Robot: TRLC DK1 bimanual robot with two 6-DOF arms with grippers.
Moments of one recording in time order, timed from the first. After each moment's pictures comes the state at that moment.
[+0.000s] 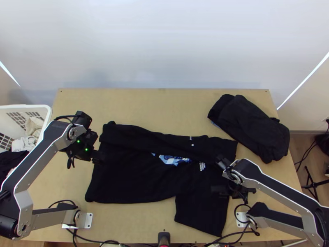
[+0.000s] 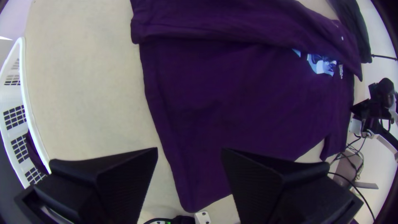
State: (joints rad) left arm -0.17 1.38 1.13 -1.26 0.08 0.09; right arm 0.69 1.21 0.62 -1.14 -0.05 0.72
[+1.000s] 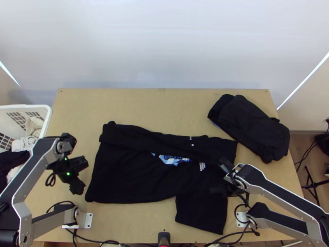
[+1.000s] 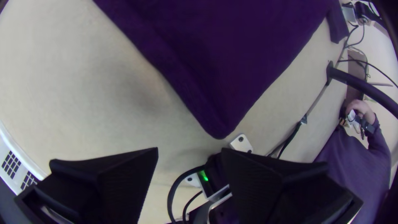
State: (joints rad) left arm 0.06 1.26 0.85 -1.43 0.00 0.75; right arm 0.70 1.14 0.55 -0.99 -0.02 0.62
